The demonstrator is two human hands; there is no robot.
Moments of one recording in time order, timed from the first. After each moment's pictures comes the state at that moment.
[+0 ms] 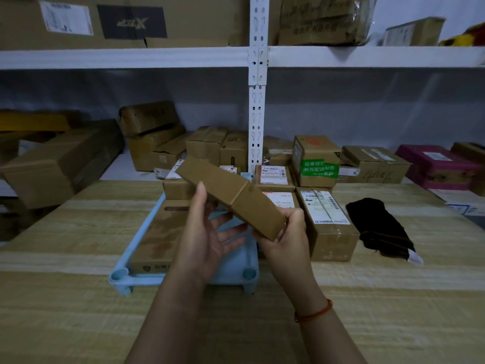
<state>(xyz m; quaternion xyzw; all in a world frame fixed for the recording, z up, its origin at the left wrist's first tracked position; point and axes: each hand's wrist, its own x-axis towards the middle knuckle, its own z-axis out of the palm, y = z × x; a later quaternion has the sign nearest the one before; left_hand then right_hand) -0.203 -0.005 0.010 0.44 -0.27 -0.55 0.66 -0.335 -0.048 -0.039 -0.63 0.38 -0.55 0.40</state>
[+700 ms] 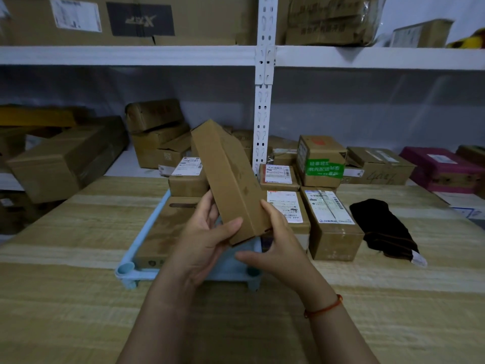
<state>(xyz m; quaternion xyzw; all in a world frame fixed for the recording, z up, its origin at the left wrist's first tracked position) -0.182 0.003 -0.008 0.35 -0.41 -0.53 0.66 -0.334 -0.059 -0.050 -0.78 0.37 -0.36 0.36</state>
